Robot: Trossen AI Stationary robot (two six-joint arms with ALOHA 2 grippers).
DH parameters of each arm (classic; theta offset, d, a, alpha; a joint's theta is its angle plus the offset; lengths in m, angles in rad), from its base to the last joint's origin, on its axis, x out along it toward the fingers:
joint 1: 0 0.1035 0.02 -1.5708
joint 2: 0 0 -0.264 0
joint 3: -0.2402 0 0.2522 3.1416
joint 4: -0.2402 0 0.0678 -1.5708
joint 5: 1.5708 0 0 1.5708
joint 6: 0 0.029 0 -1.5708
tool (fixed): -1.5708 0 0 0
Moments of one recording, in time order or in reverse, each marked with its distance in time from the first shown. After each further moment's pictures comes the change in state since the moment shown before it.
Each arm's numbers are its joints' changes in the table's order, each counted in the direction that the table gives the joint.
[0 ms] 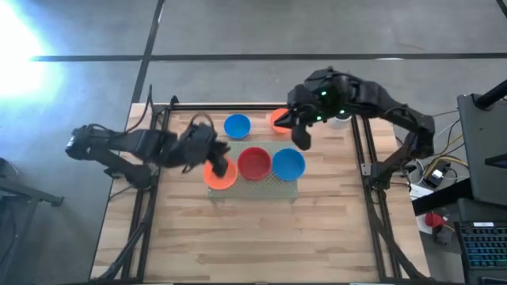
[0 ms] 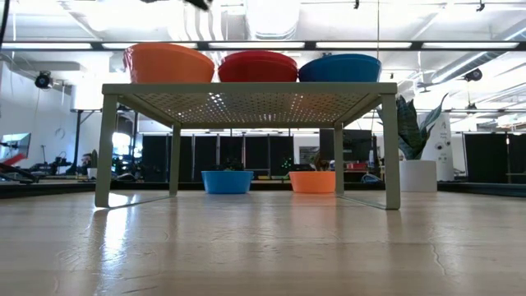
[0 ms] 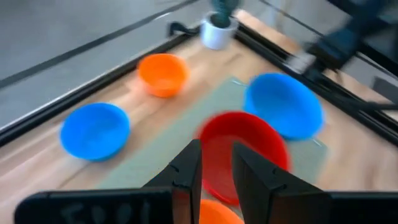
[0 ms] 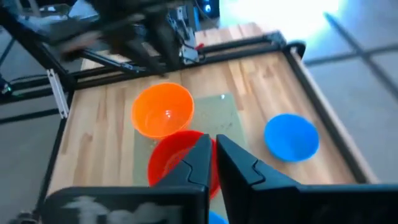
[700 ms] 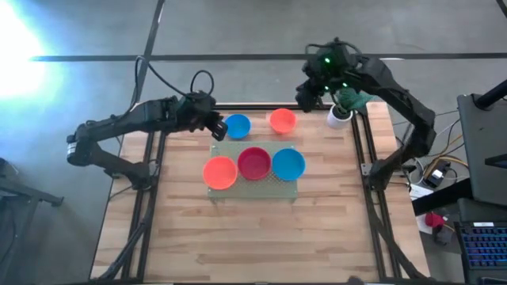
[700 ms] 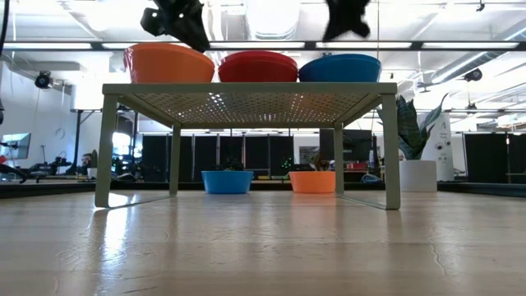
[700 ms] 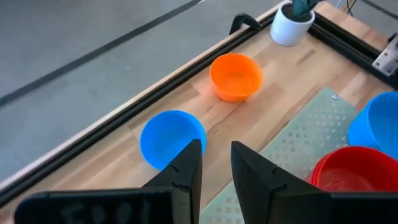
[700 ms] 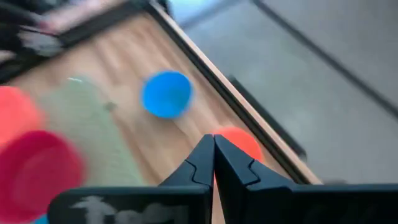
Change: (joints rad) left arm 0.419 0.000 0.004 -0.025 -0.203 0.266; right arm -0.385 0.009 0.062 -0.117 -0.110 0.018
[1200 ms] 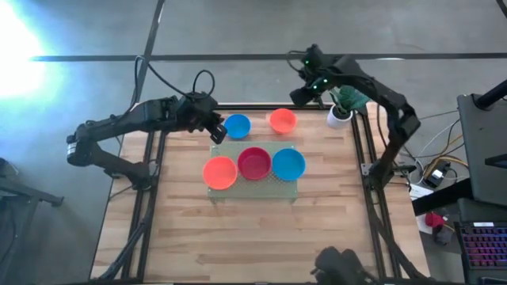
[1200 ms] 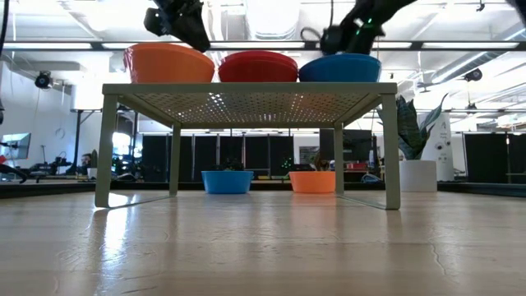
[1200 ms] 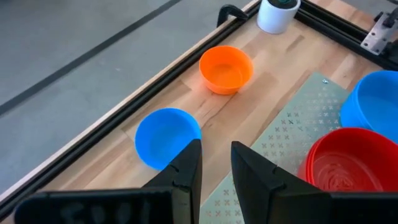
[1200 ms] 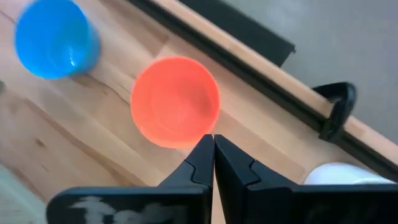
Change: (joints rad) left arm 0.004 -0.002 0.000 -0.003 -0.053 0.081; right arm -0.213 0.203 0.184 0.003 0.042 0.110
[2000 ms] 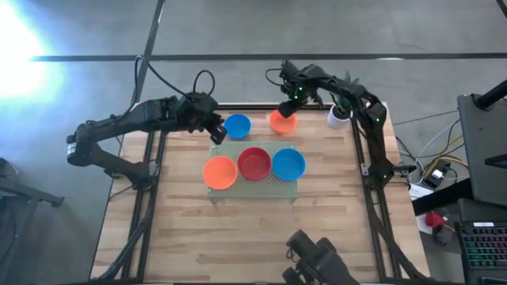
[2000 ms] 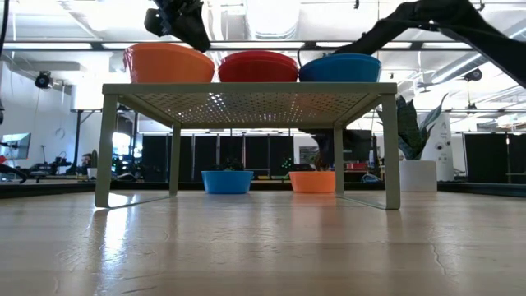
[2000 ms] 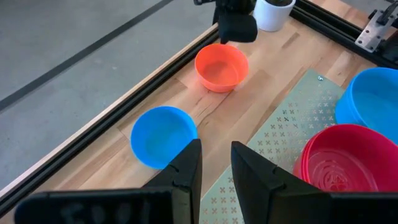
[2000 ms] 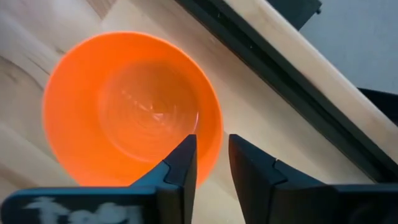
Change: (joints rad) left arm -0.001 0.000 0.001 -0.002 -0.020 0.002; right arm 0.000 0.377 -0.093 0.031 -0.007 -0.108
